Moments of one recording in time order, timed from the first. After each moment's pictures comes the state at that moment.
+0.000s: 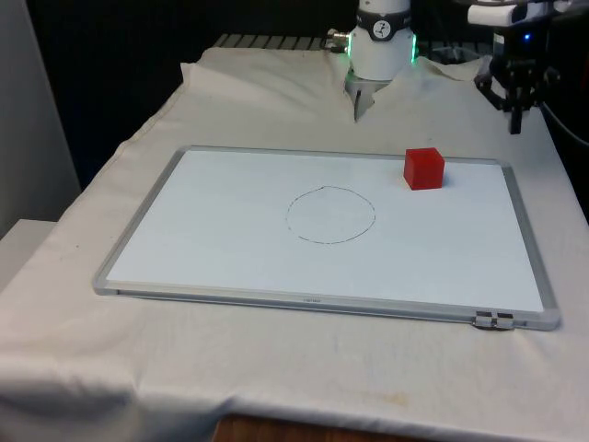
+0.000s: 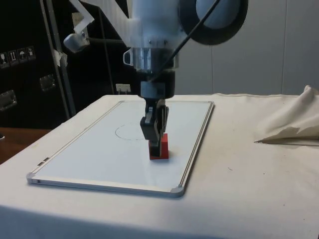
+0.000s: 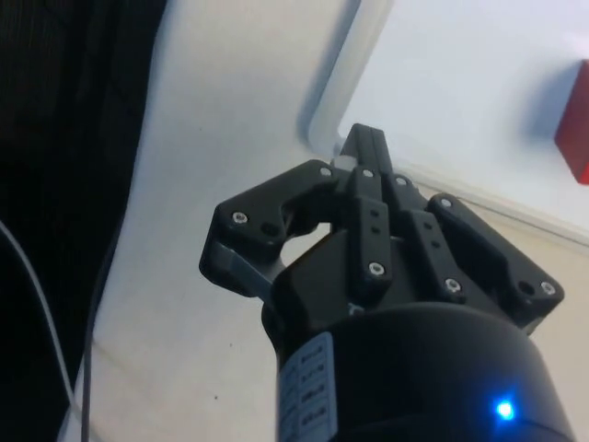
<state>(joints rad) 0.33 0.11 0.12 -2.51 0.15 2.74 0.24</state>
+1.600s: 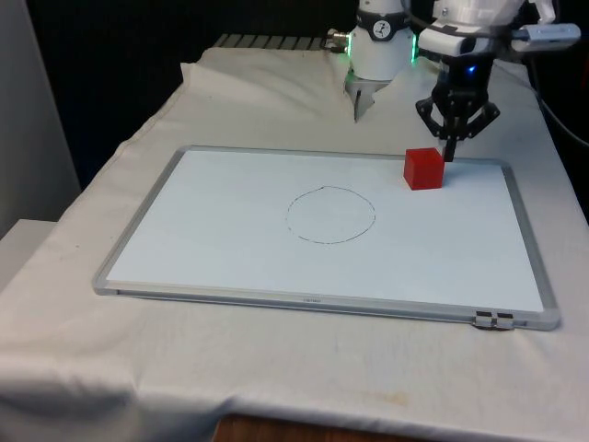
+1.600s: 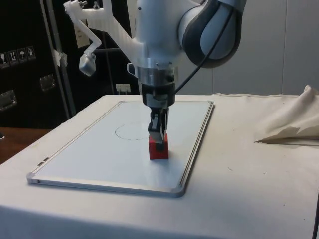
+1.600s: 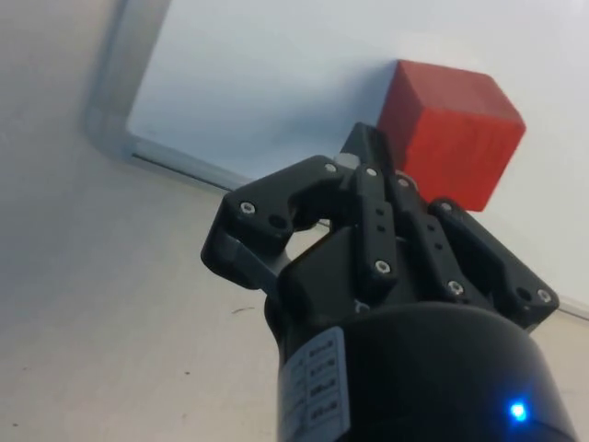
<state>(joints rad) 0.33 0.21 -0.06 -2.50 -0.19 2.80 0.31</state>
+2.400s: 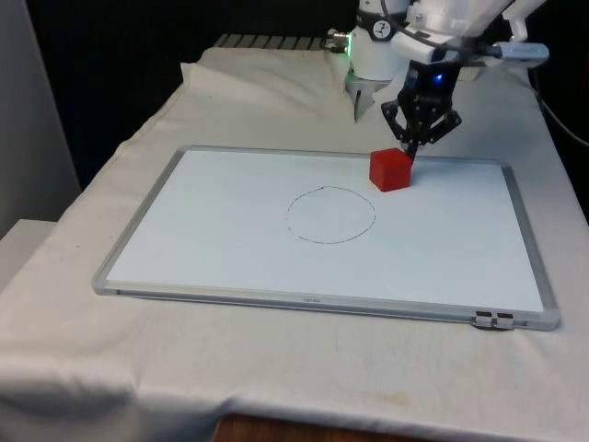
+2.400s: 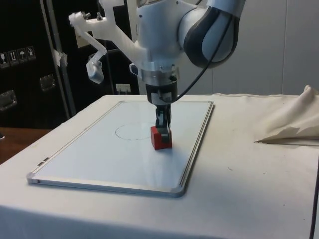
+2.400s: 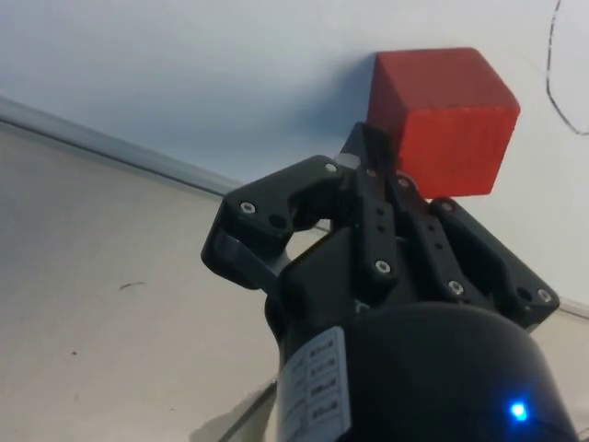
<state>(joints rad) 0.33 0.22 -0.15 -2.49 -0.36 2.74 0.31</state>
